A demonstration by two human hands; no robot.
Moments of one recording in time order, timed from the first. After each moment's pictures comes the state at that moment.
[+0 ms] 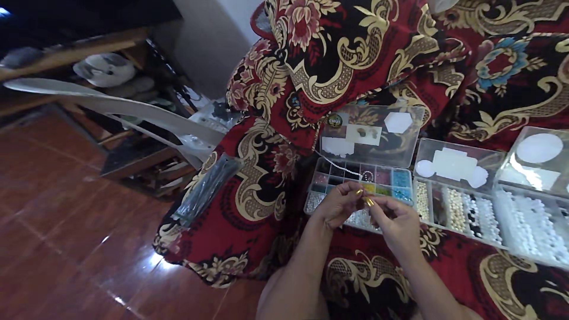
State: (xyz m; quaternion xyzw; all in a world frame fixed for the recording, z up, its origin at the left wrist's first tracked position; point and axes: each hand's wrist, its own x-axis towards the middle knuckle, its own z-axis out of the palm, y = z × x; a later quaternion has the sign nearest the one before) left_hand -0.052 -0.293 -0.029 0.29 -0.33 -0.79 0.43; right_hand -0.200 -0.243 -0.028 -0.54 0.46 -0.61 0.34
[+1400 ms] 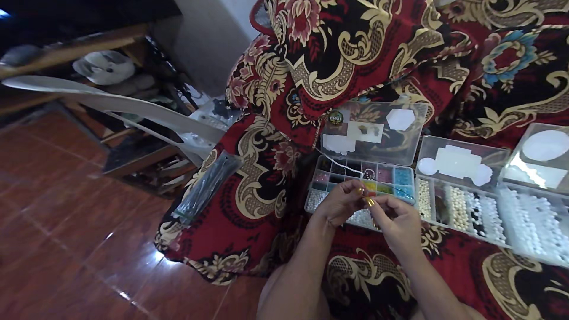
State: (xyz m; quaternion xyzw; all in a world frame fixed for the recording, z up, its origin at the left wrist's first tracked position) left_hand -0.052 -0.297 -0.038 0.25 -0.34 -0.80 0.42; right_hand -0.199 -0.242 -0.028 -0.56 0.46 -0.61 0.33
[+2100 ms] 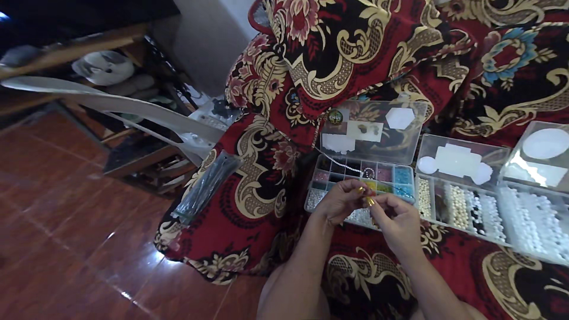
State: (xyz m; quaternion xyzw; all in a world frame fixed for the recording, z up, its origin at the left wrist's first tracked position) left_hand -0.052 -0.297 -0.034 0.26 -0.36 -0.79 0.41; right_hand -0.199 -0.241 -0.027 -0.55 0.46 -0.61 0.34
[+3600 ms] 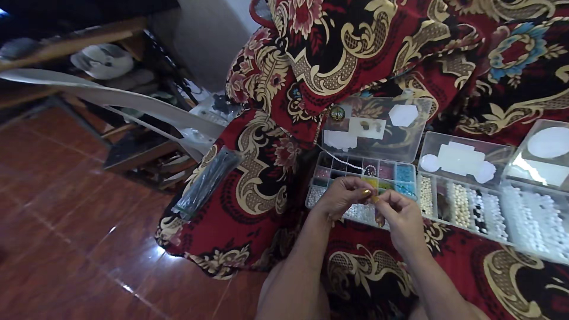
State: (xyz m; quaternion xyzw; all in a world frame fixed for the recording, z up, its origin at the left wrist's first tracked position) left_hand -0.051 -0.296 -0.019 0.32 -0.43 -0.74 0.40; right_hand -0.203 -0.242 -0.021 -0.48 0.48 -0.59 0.45
